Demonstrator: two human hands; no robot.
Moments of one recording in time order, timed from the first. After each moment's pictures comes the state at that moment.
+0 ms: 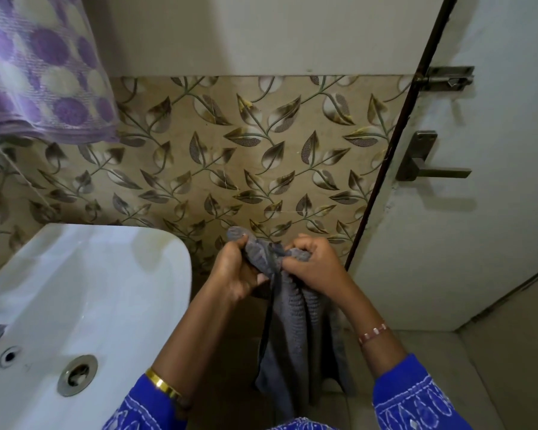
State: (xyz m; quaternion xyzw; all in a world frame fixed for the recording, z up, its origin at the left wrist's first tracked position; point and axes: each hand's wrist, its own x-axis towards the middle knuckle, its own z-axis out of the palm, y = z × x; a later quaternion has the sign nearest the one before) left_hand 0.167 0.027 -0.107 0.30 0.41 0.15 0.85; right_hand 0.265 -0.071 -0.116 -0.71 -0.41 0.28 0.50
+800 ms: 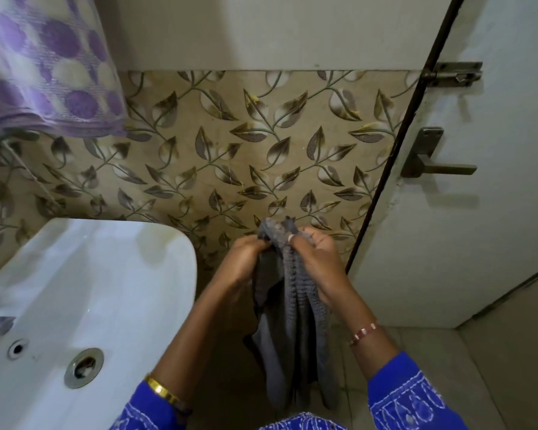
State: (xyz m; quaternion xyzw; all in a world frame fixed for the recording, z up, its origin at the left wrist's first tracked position) left_hand 0.155 0.027 -0.110 0.62 0.38 0.16 0.67; right_hand 0.254 -0.058 -0.128 -0.63 -0.21 0.35 0.66
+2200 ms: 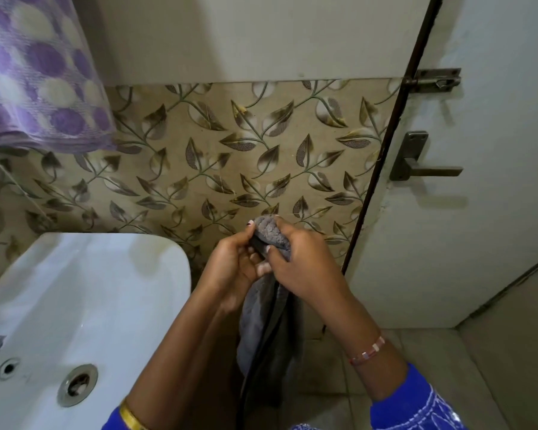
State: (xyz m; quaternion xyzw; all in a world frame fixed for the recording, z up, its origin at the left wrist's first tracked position) left_hand 0.151 0.011 -0.082 0.45 0.26 0.22 0.83; right_hand 0.227 -0.075 -0.074 -0.80 -0.46 0.07 0.39
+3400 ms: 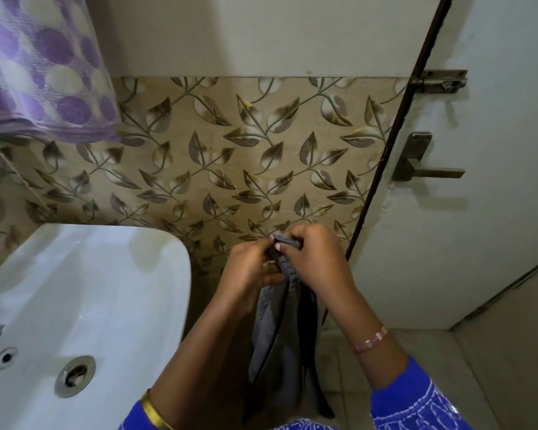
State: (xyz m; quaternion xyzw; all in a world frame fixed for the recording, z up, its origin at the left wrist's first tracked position) left_hand 0.159 -0.011 -0.083 0.52 0.36 0.20 0.75; right_hand 0.240 -0.070 -0.083 -0.83 -0.41 0.07 0.36
